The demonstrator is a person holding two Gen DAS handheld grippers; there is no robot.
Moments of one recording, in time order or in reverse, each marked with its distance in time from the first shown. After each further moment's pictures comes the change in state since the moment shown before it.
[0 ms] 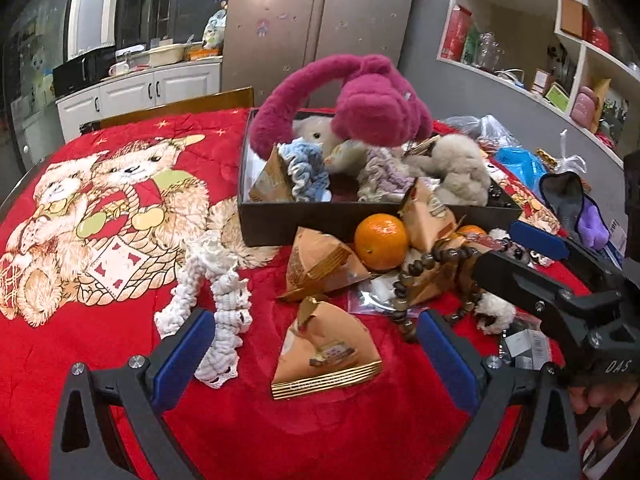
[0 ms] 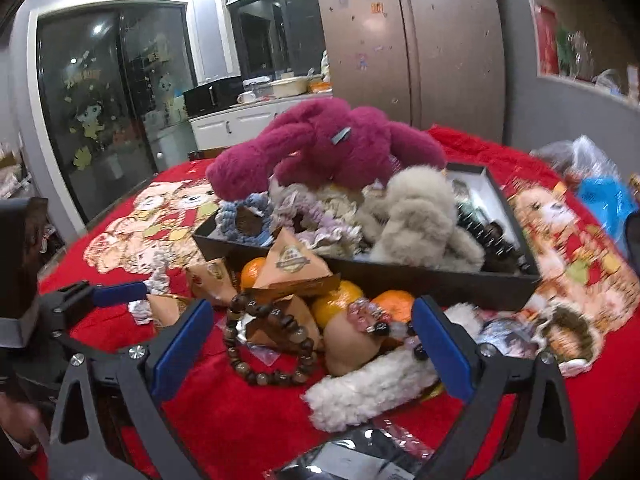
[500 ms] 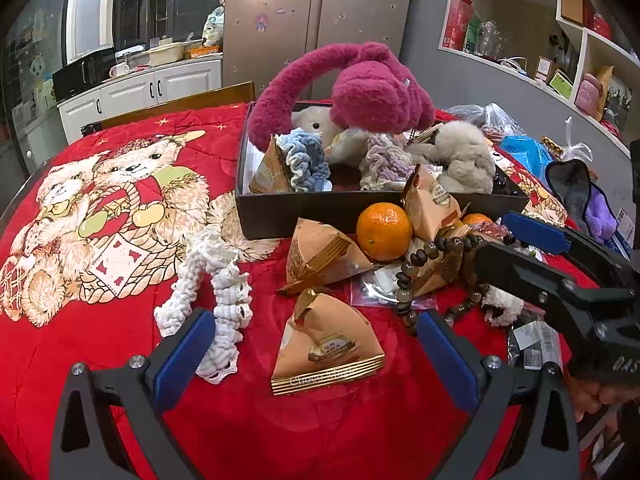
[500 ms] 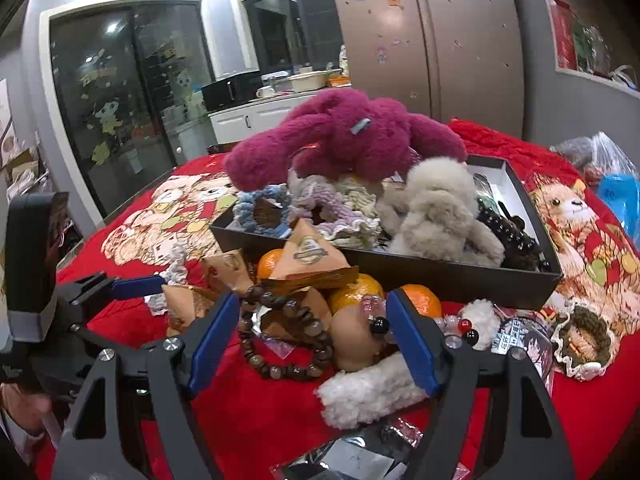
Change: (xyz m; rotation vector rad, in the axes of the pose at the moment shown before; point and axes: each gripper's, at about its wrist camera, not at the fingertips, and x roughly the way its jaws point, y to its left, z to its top) left arm 0.003 -0.004 -0.001 0.024 0.024 0.026; right arm -0.002 0.005 -0.005 -0.029 0.011 0.072
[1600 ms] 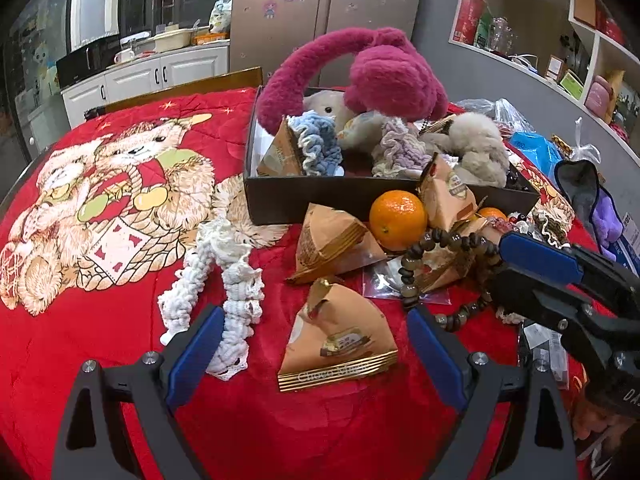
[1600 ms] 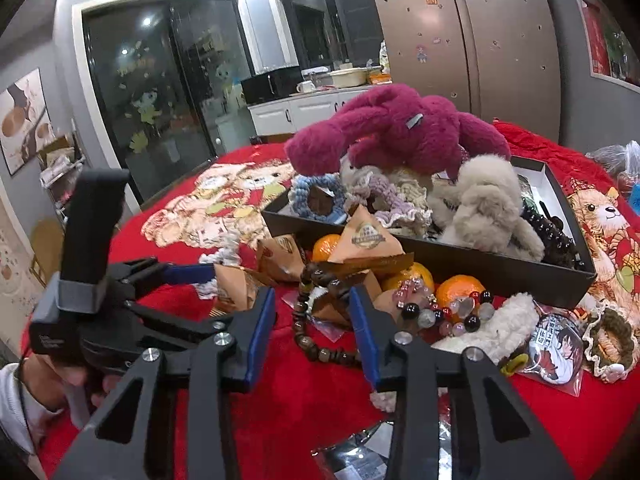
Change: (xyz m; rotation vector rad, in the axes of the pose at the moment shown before) left arm 0.009 0.007 -0.002 -0.034 0.043 0.004; right arm -0.006 0.013 -0.008 -0.043 0.019 0.139
